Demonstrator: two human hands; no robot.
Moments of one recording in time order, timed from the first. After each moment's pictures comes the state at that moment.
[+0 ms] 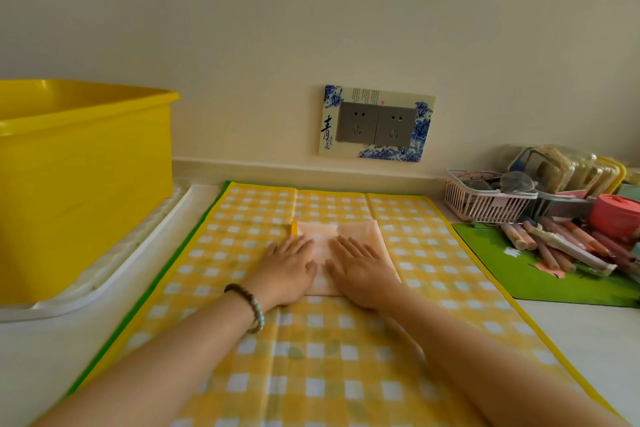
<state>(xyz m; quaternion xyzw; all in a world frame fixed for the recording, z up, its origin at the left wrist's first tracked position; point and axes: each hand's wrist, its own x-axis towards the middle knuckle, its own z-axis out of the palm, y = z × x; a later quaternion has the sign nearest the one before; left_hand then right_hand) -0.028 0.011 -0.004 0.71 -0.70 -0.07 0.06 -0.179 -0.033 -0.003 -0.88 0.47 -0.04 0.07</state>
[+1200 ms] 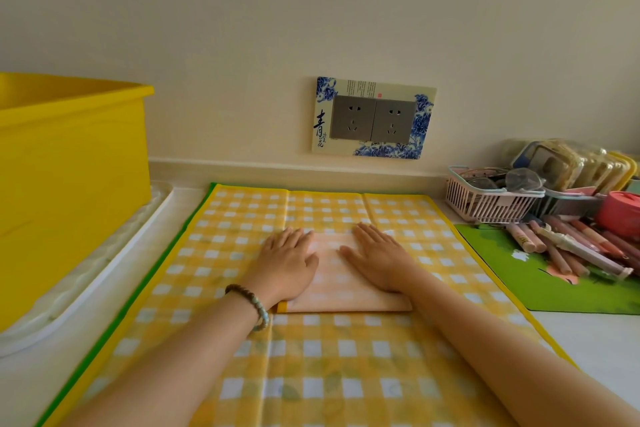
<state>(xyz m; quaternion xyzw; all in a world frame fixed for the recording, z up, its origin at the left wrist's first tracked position) -0.021 -0.031 -0.008 0.71 -0.69 -0.07 0.08 -0.198 -0.097 -0.002 -0.85 0.52 -0.07 0.08</state>
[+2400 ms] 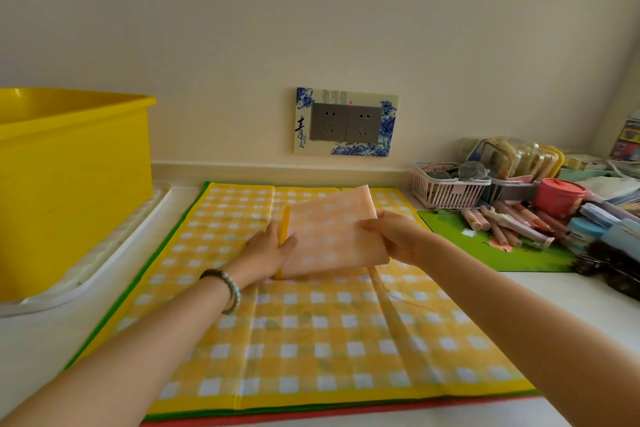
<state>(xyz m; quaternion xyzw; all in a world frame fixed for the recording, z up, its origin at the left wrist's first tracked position) -0.034 0.019 0.010 0.73 -0.60 -0.20 0.24 -0.254 -0.039 0.055 -0.53 0.50 -0.33 0.60</state>
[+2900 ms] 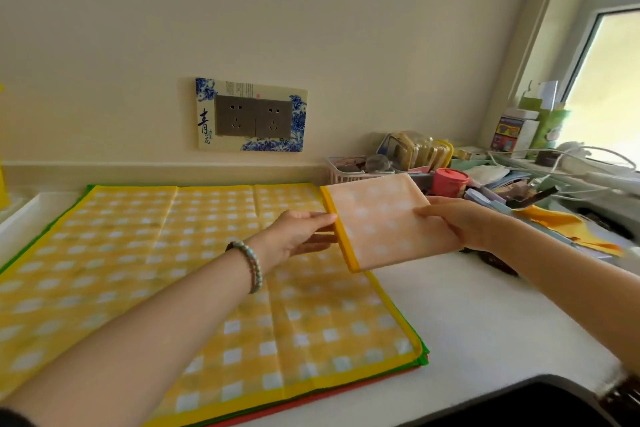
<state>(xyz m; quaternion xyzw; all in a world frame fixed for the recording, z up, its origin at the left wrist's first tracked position) -0.225 -0.015 0.059 0.48 -0.47 -0.60 0.44 -0.481 -0.026 0.108 -0.50 0.65 -0.33 0.47</state>
